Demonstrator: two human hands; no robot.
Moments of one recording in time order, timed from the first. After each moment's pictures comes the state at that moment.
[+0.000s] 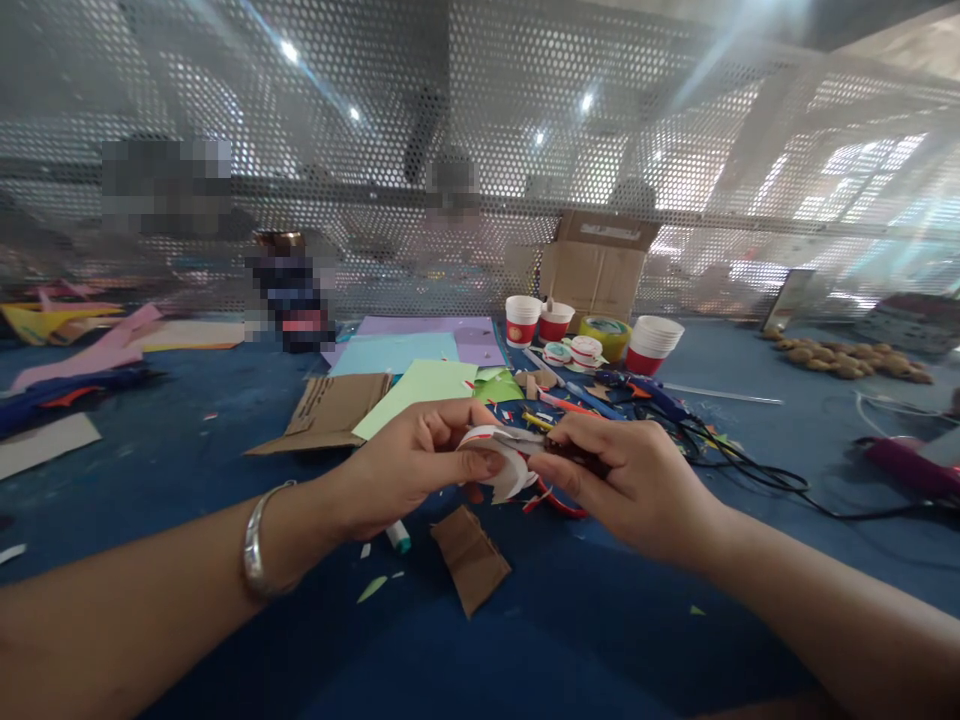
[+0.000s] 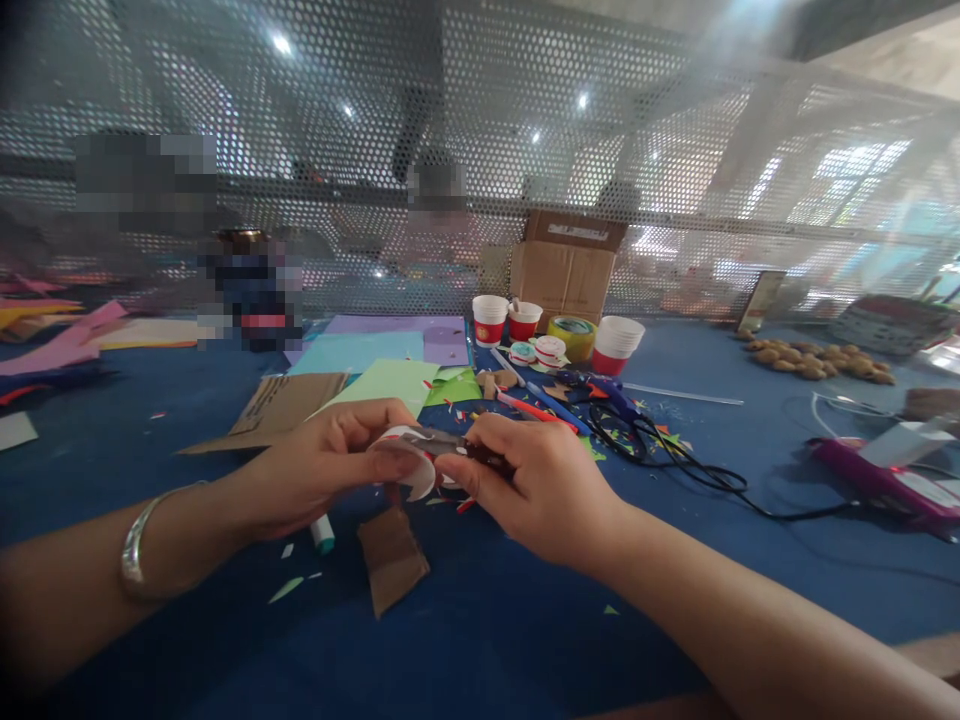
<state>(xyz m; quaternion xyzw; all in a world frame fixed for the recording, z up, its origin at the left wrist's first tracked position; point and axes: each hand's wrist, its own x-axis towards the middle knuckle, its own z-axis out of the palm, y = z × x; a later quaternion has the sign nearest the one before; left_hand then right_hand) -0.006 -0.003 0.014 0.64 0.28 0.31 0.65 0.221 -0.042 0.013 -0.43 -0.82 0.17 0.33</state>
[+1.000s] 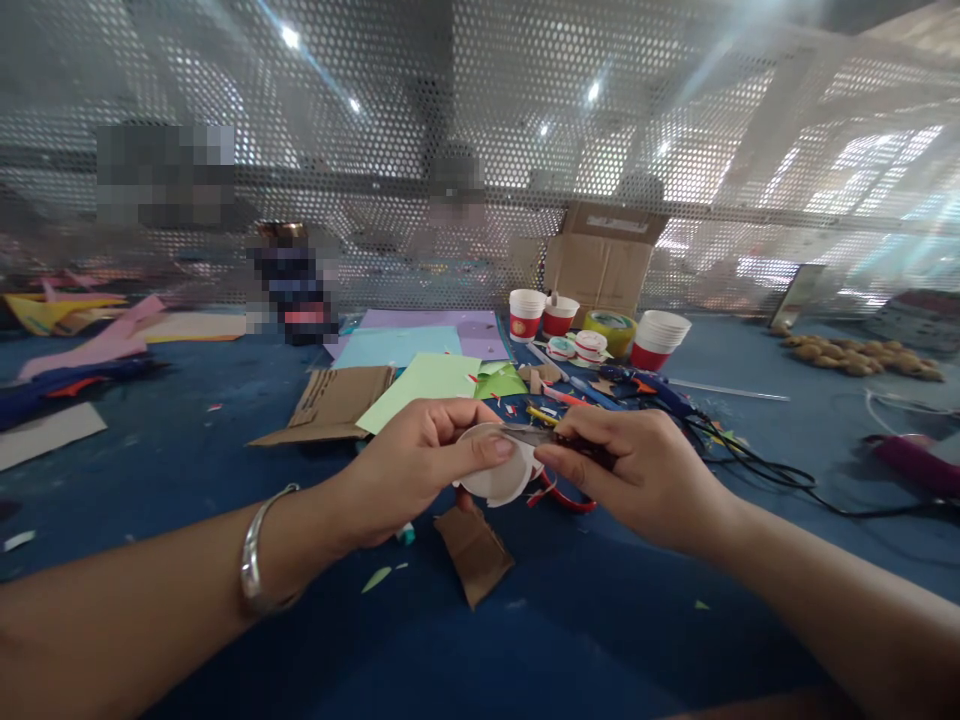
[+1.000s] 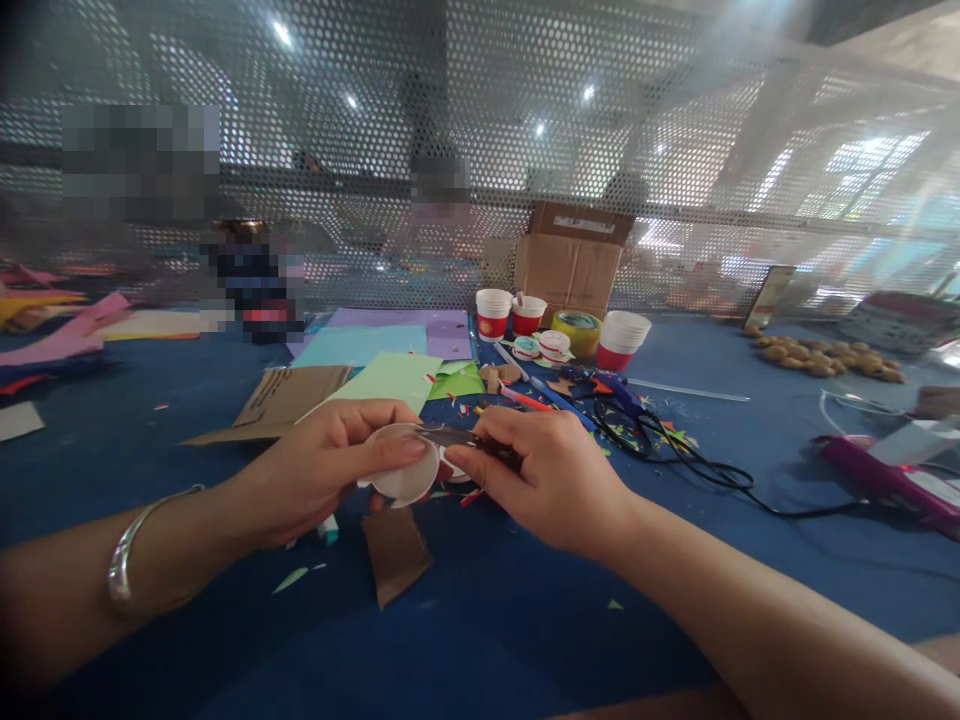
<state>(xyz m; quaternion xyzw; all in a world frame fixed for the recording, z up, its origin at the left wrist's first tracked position) -0.002 -0.014 0.017 0.62 0.37 0.30 0.62 0.222 -0.040 0.015 -0.45 -0.82 0.17 0.32</state>
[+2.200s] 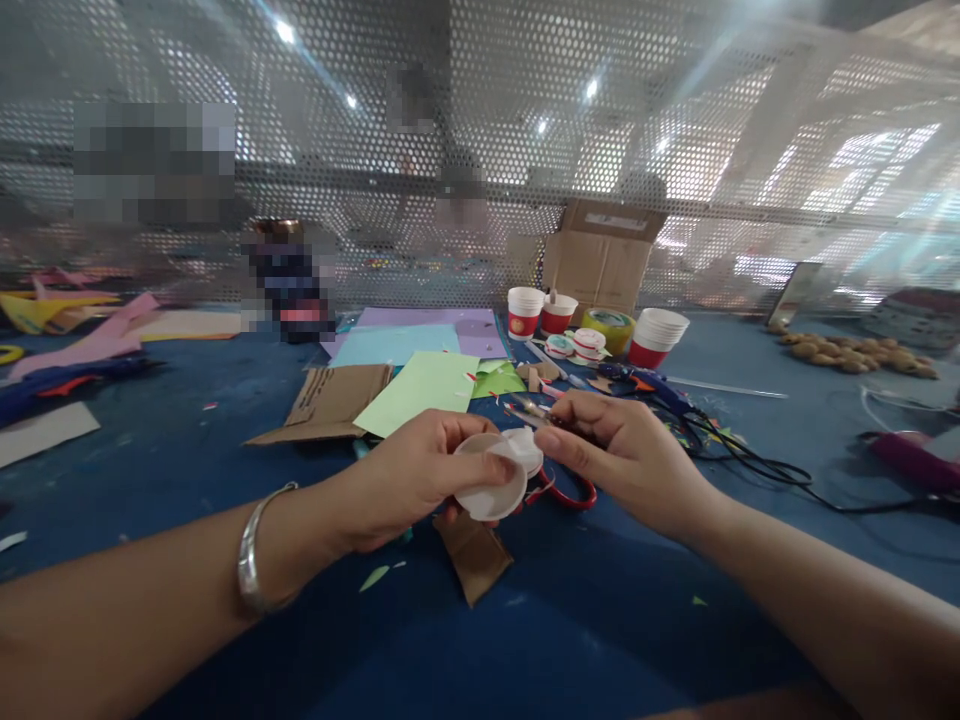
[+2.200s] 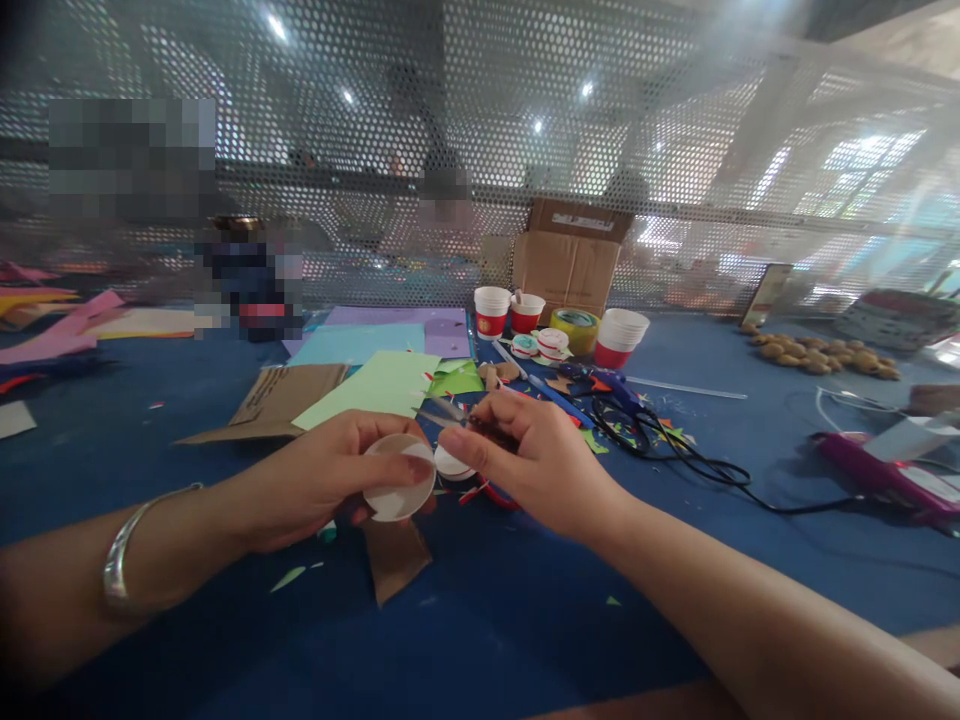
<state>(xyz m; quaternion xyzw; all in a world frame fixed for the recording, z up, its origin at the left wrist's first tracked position) 0.002 -0.017 0.020 0.62 0.43 0.22 0.62 0.216 -0.032 0.011 -0.44 -0.74 0.35 0.37</state>
